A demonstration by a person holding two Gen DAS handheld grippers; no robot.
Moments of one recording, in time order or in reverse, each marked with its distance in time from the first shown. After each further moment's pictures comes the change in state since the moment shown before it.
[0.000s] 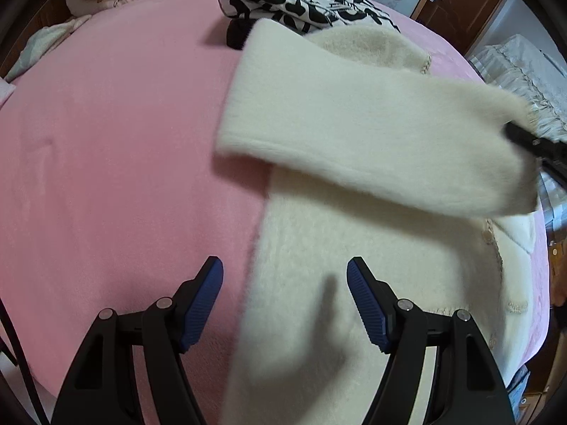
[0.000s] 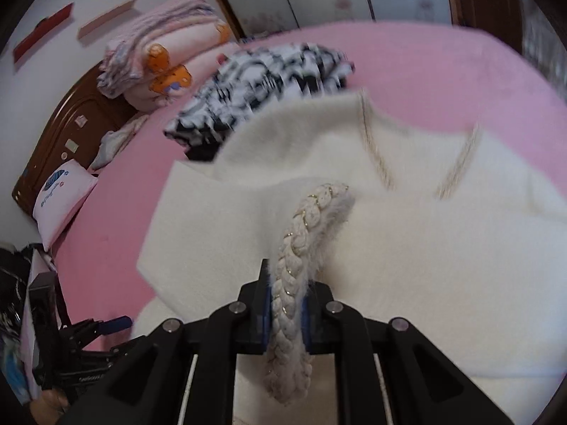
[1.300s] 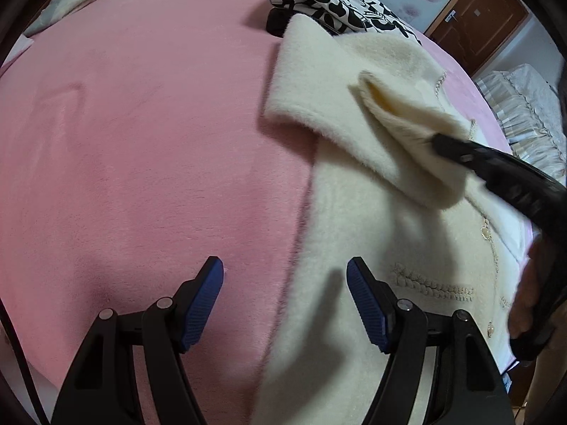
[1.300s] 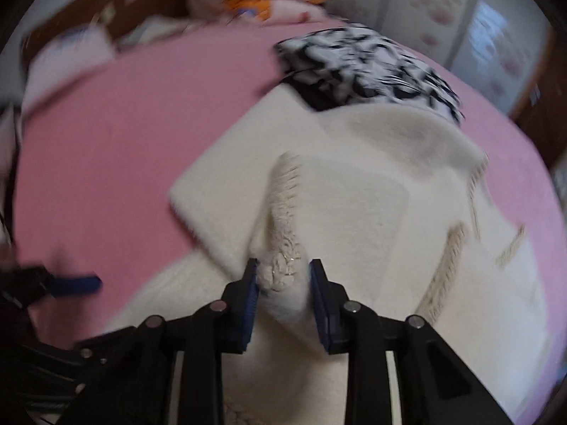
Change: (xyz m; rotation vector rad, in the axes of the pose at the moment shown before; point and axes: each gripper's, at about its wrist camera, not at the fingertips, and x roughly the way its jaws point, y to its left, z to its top) left arm -0.002 0.040 -0.036 -0.114 0.025 -0.041; right arm 0.067 0.133 -0.040 -0.295 0.128 -0.137
